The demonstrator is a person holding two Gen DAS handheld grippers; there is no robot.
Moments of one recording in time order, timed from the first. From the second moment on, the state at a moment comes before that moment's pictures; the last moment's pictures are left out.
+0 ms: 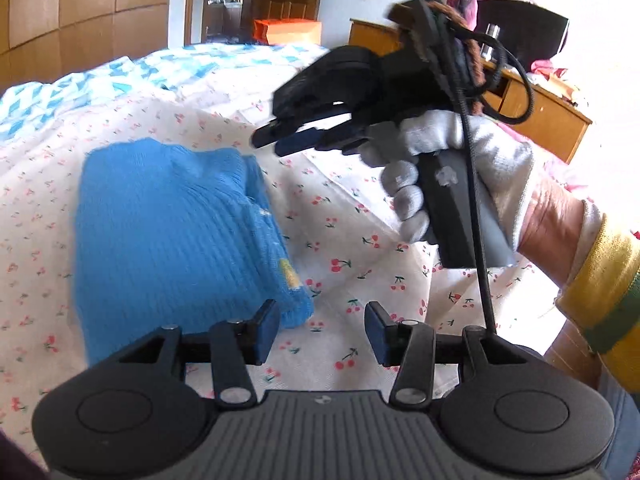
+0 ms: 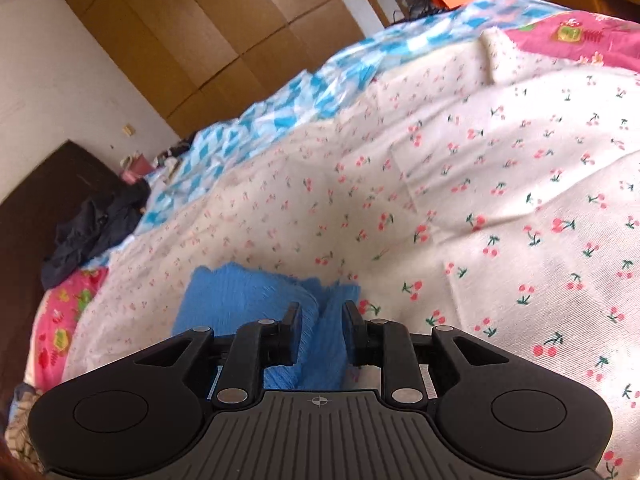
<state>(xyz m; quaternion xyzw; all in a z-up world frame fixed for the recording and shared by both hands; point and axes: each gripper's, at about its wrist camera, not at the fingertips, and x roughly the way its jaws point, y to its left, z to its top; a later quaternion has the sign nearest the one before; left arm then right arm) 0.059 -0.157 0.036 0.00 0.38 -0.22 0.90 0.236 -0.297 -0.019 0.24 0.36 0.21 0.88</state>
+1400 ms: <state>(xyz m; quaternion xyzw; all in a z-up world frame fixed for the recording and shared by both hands) 0.143 -0.086 0.017 -0.03 0.40 -0.03 0.92 0.219 -0.250 -0.066 0.21 0.38 0.14 0.89</state>
